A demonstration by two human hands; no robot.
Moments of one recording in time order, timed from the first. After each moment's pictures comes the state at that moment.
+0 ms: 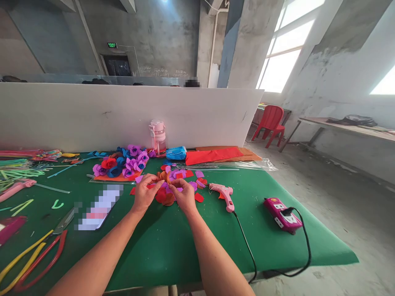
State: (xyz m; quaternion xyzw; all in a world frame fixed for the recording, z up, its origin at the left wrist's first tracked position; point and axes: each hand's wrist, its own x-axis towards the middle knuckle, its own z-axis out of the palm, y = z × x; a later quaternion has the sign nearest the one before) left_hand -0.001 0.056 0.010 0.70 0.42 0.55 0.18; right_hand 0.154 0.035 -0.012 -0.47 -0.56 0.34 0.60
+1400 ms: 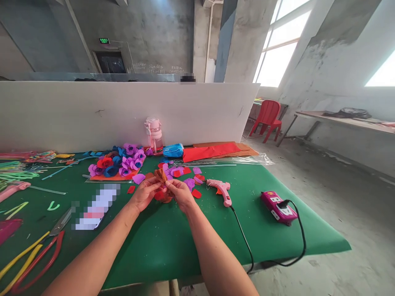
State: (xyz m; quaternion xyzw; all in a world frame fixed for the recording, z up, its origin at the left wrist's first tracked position) left_hand 0.004 0.054 0.009 0.48 0.32 0.46 0.68; right_hand 0.152 0.030 -0.009 -0.32 -0.40 0.67 0.55
